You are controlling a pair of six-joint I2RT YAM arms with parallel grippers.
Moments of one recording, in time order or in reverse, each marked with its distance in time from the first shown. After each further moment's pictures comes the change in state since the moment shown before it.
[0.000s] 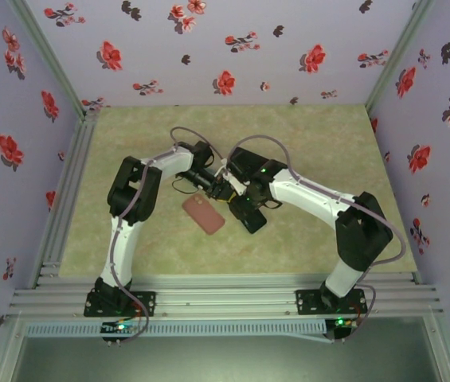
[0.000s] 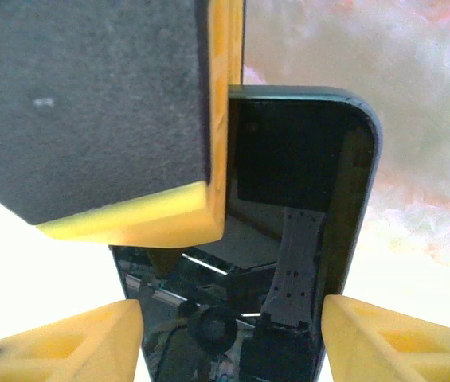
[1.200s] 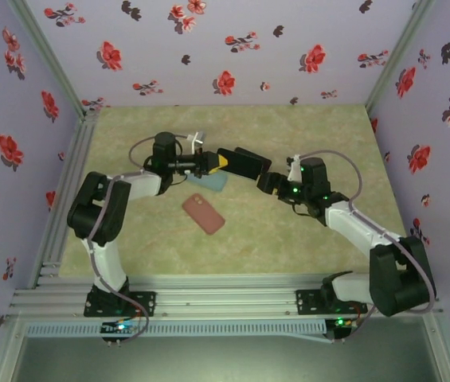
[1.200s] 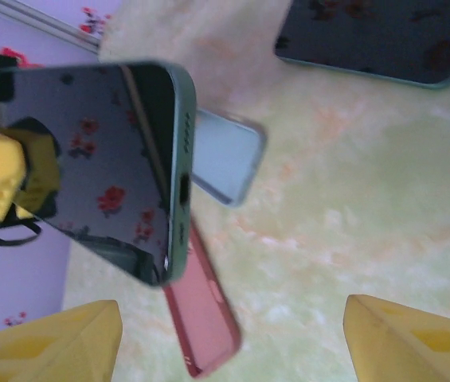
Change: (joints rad) left arm 0.125 -0.394 -0.630 1.643 -0.186 -1.423; right arm -0.455 -0.380 -0.616 0.919 -0.544 0.653
